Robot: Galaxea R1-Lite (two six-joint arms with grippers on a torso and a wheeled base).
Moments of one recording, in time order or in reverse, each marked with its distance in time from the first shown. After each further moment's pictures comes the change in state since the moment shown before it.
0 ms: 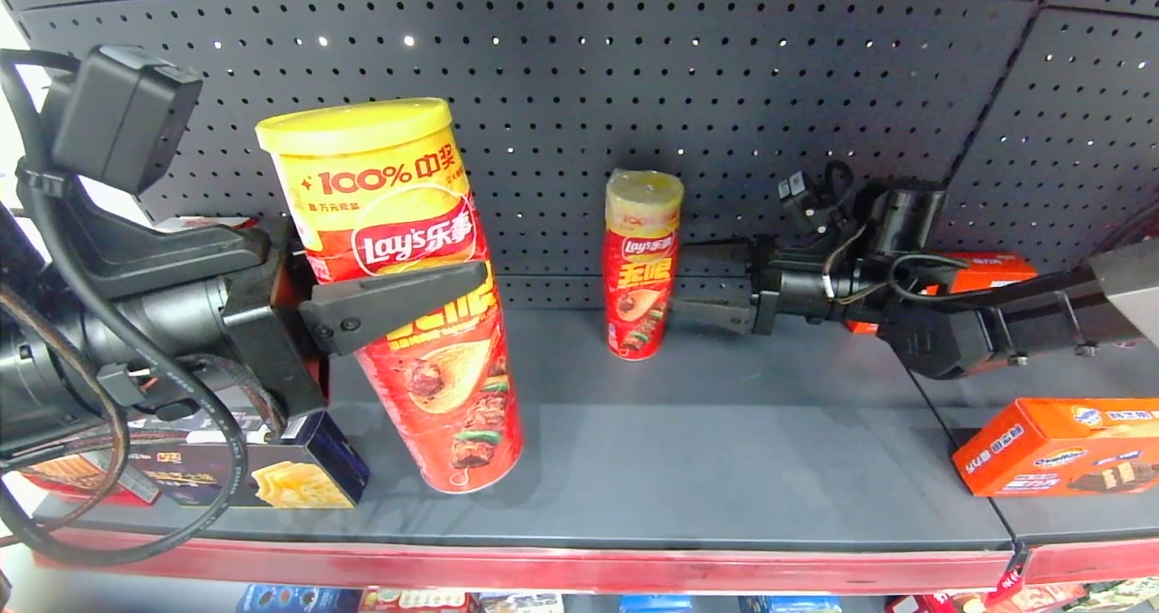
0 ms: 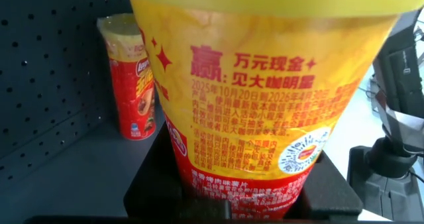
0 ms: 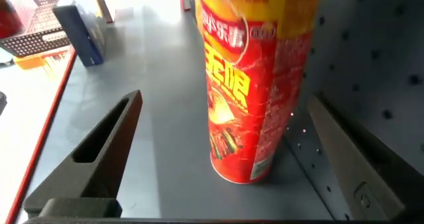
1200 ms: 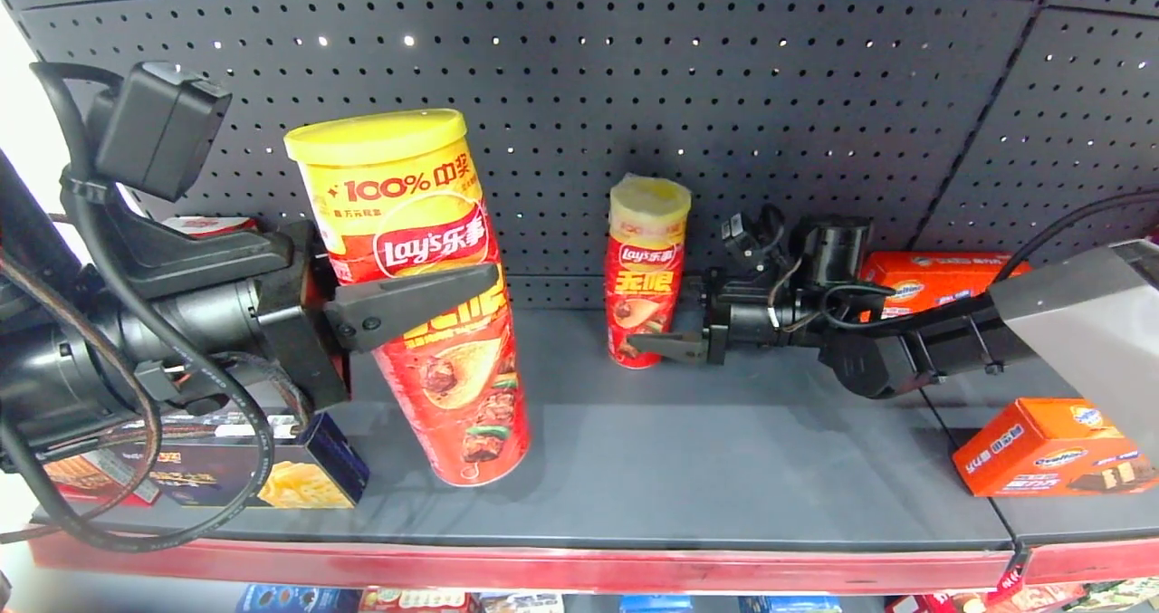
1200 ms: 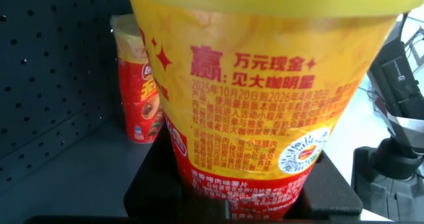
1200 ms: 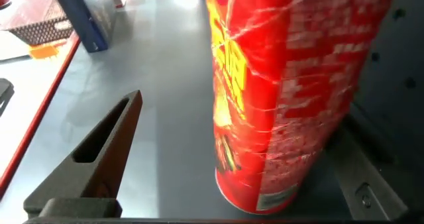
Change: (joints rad) left arm 0.003 0.037 0.004 -0.039 0.000 0.000; right arm 0.070 0.109 -0.050 0.000 -0.003 -0.030
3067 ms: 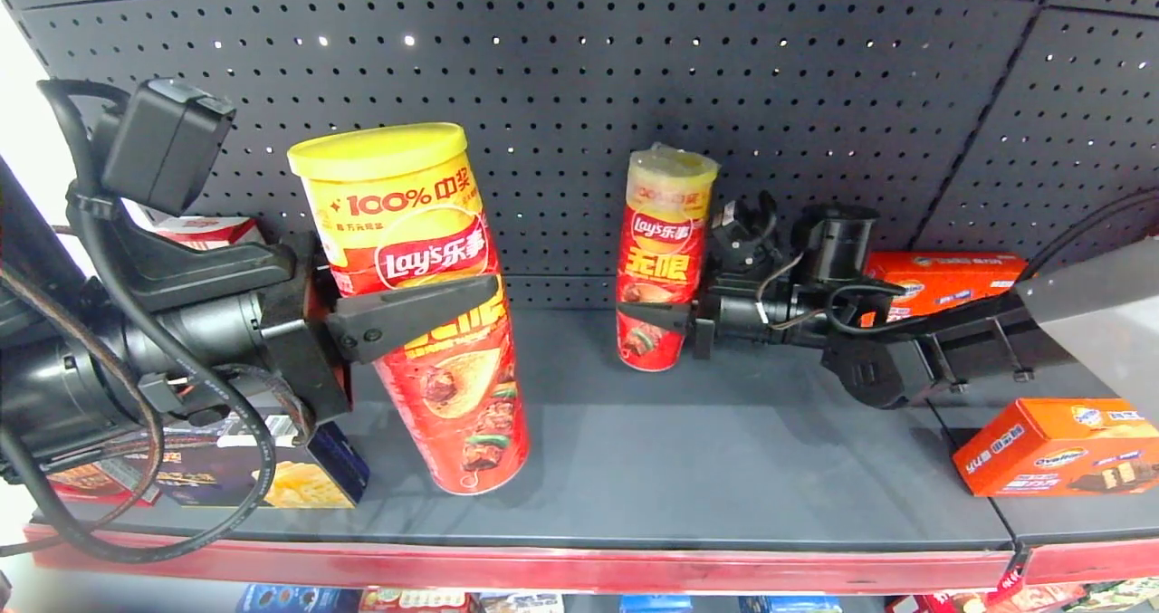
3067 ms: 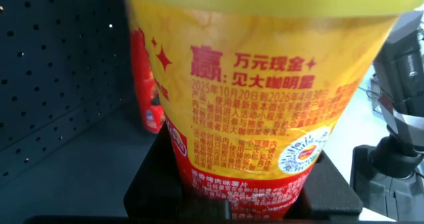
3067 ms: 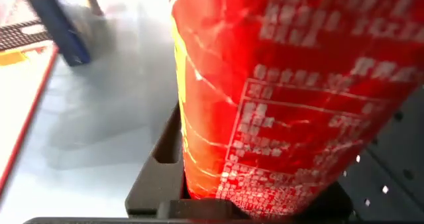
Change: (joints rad) left arm -0.001 0.000 0.026 -0.017 0.002 -0.003; right arm 0.059 -0.079 0.083 -0.071 -0.153 -0.001
